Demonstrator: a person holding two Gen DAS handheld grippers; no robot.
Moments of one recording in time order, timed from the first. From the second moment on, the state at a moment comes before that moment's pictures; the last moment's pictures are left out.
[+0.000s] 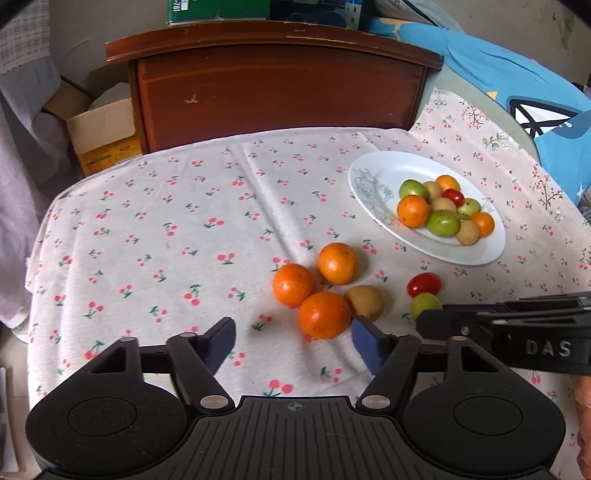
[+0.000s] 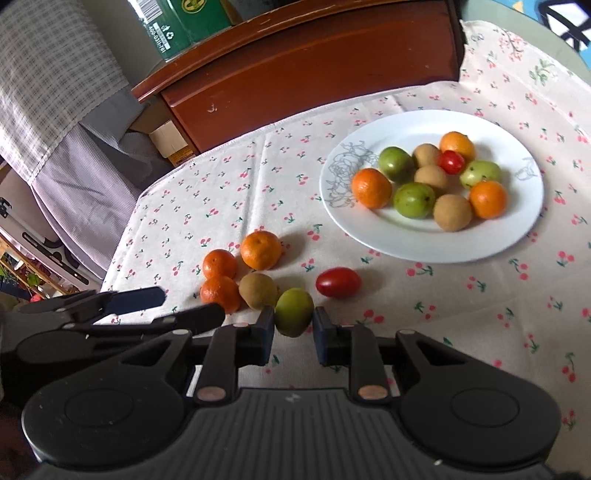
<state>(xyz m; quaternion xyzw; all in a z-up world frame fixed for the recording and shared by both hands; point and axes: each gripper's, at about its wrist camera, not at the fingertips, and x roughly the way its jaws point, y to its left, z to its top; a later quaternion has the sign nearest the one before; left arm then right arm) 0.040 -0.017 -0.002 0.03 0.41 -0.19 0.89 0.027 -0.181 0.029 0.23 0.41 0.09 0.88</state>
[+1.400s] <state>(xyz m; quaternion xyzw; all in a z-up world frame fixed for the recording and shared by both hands) 0.037 -0.029 -0.004 0.03 0.39 -0.21 0.90 0.019 -0.192 0.023 0.24 0.42 0.08 0.87</state>
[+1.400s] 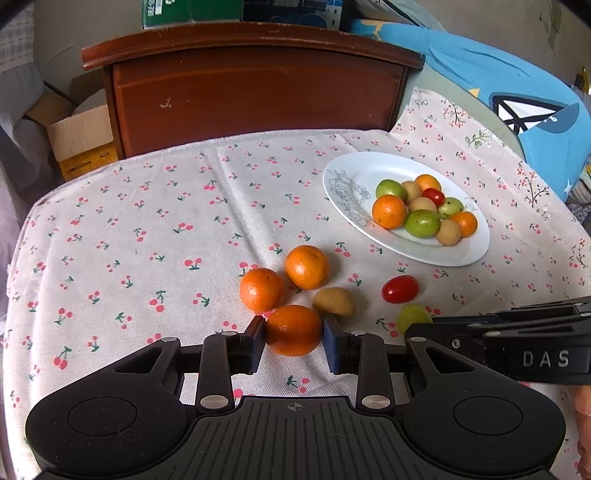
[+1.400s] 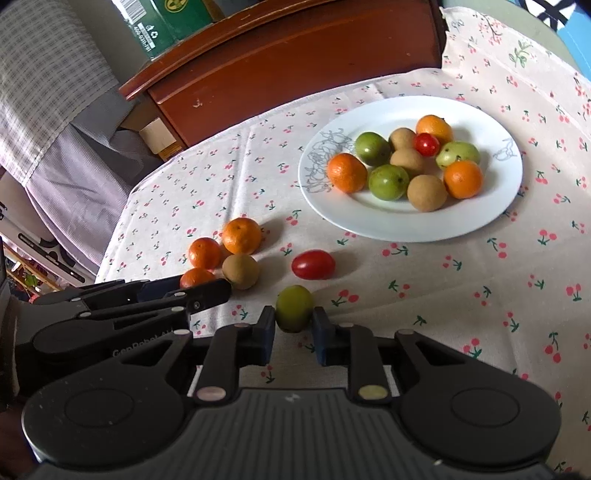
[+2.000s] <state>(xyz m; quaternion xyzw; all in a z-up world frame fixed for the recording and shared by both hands) 0.032 -0.051 0.054 0.00 0.33 -0.24 0.91 0.016 -0.220 0.076 0.25 0.34 0.08 0.90</state>
